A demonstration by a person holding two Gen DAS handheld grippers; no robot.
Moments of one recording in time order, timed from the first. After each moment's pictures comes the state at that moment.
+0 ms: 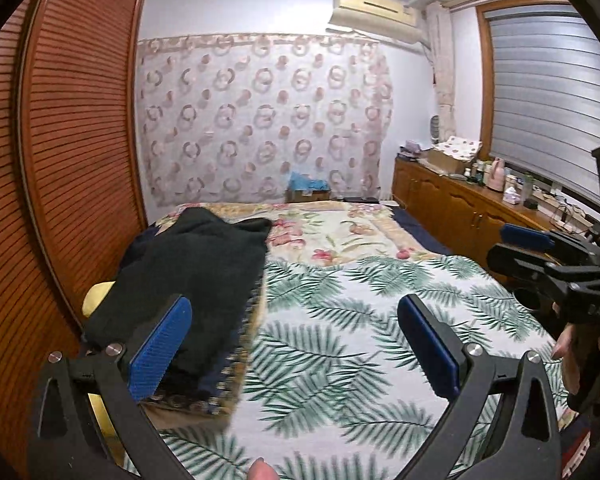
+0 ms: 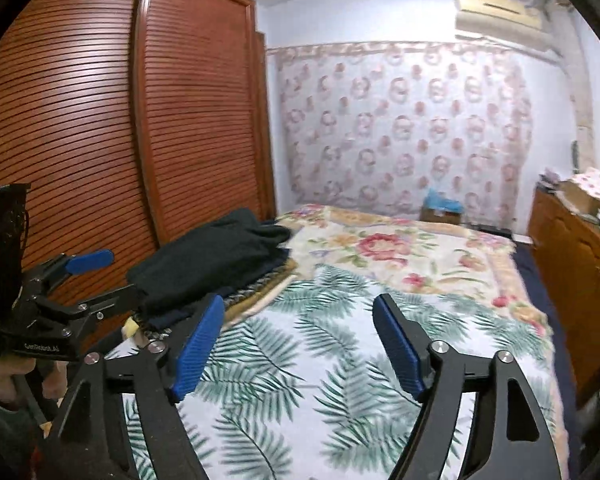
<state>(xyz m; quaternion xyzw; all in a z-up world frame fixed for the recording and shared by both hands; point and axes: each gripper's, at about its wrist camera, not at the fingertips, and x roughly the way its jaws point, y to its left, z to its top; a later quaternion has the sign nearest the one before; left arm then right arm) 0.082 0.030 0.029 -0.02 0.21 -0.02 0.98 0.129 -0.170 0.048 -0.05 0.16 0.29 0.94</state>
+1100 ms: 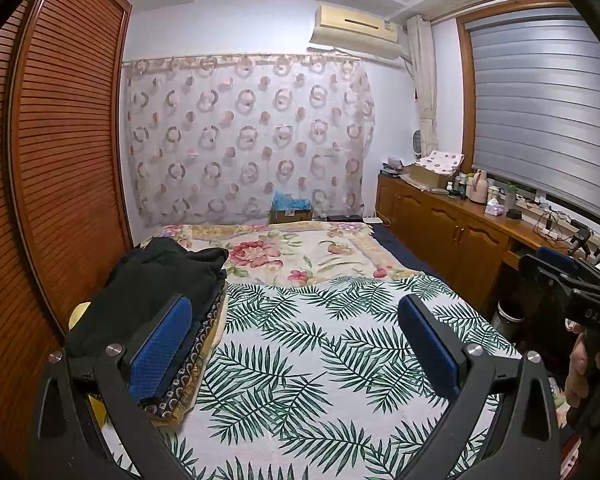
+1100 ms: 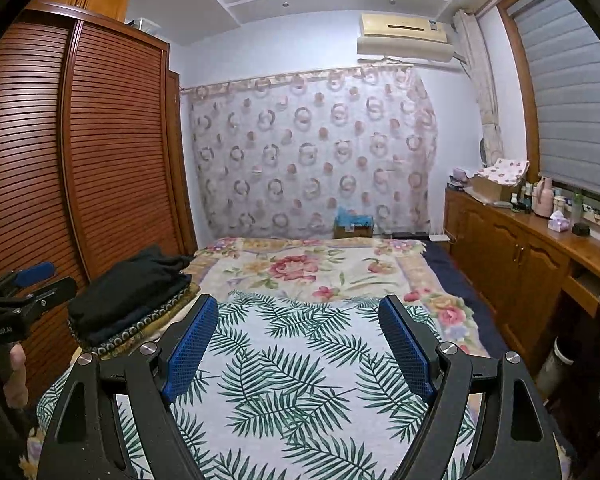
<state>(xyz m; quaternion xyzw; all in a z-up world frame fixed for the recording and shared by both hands) 0.061 -0.024 0.056 -0.02 0.18 -0.04 0.98 0.025 -0.193 0.064 0.01 0.12 0.15 0.98</state>
